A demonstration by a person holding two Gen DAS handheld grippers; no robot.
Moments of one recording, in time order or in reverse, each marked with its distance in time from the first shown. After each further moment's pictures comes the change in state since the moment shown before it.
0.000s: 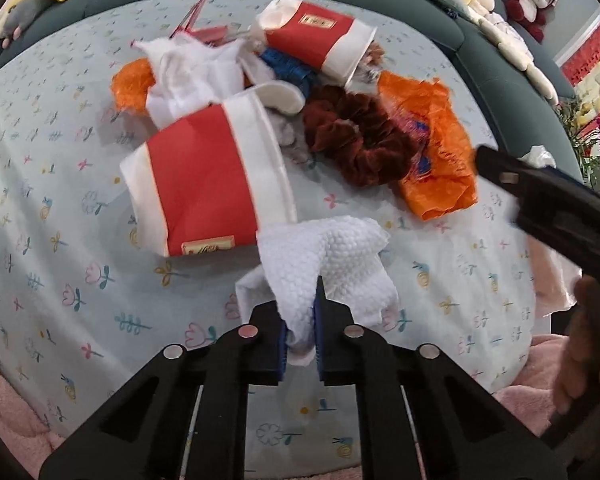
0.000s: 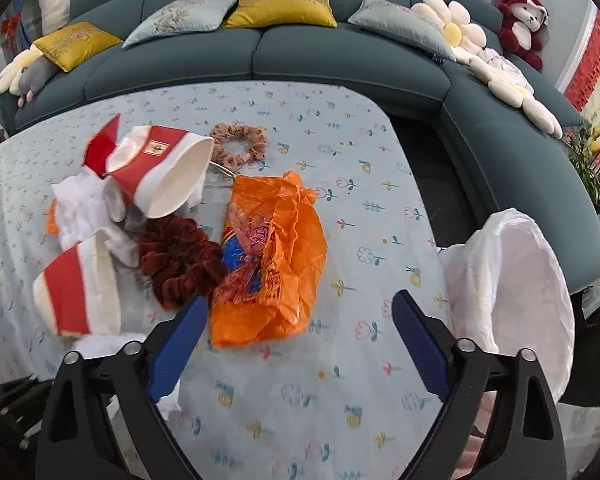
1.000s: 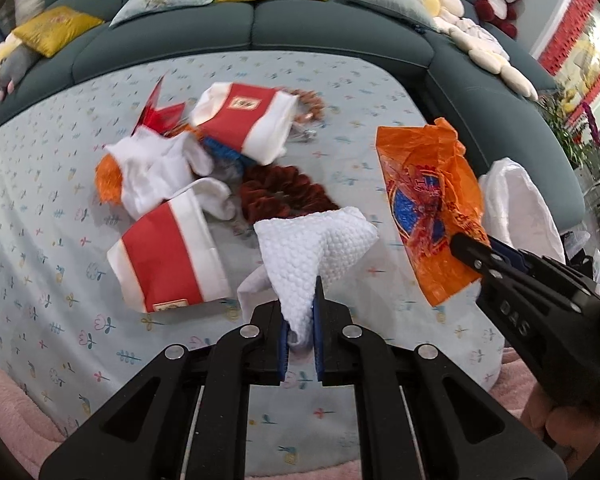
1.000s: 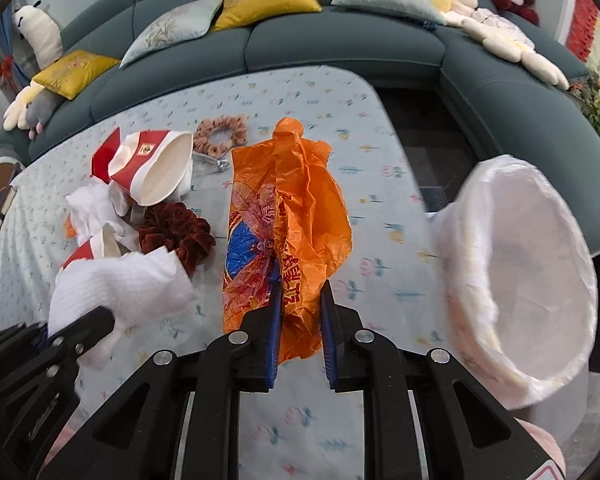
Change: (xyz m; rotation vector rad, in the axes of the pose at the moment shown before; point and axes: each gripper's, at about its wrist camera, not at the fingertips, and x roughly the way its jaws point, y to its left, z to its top) left arm -0.035 -0.063 0.022 0.111 -0.110 0.035; right arm -0.026 -0.053 -0.028 0.116 0.028 0.123
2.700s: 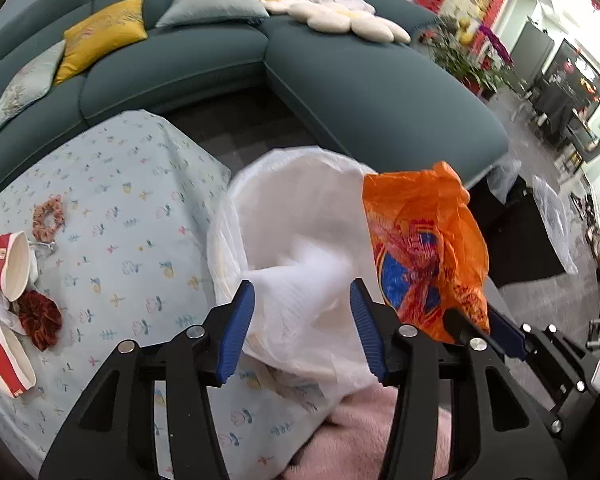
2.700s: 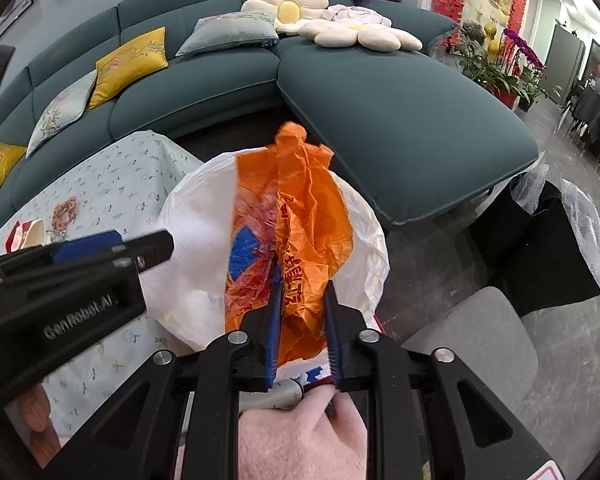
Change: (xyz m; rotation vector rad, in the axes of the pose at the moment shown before) left arm 0.025 -0.278 0.029 0.327 -0.026 -0.189; right arm -0.072 -0.226 -0.050 0.284 -0.109 -0.225
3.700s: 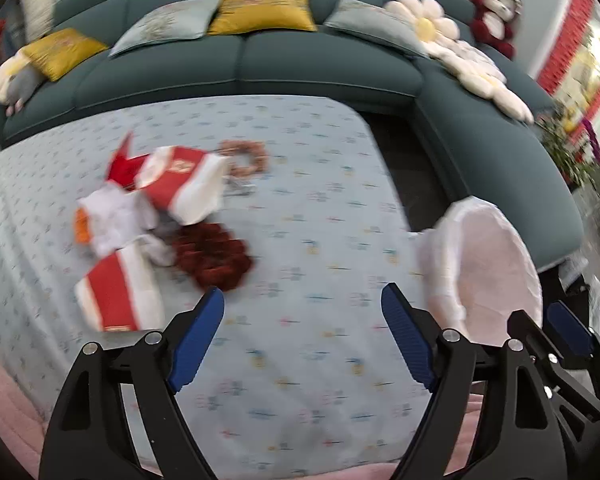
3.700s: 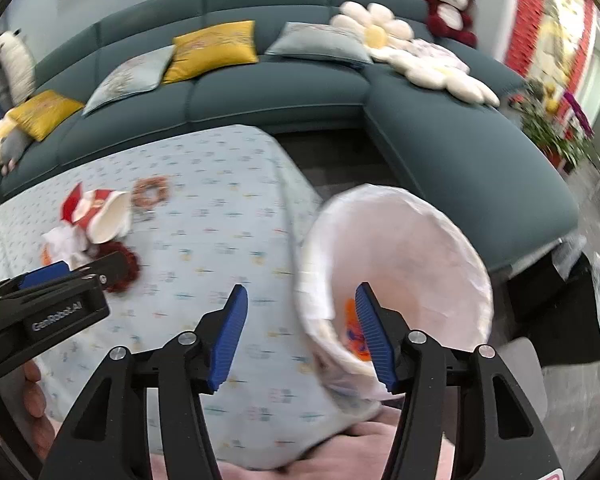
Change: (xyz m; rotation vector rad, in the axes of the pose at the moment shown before) left arm -0.082 0.188 -0.062 -0.365 -0.067 0.245; right arm -0.040 0.153 0.002 -0.226 -0.057 0.108
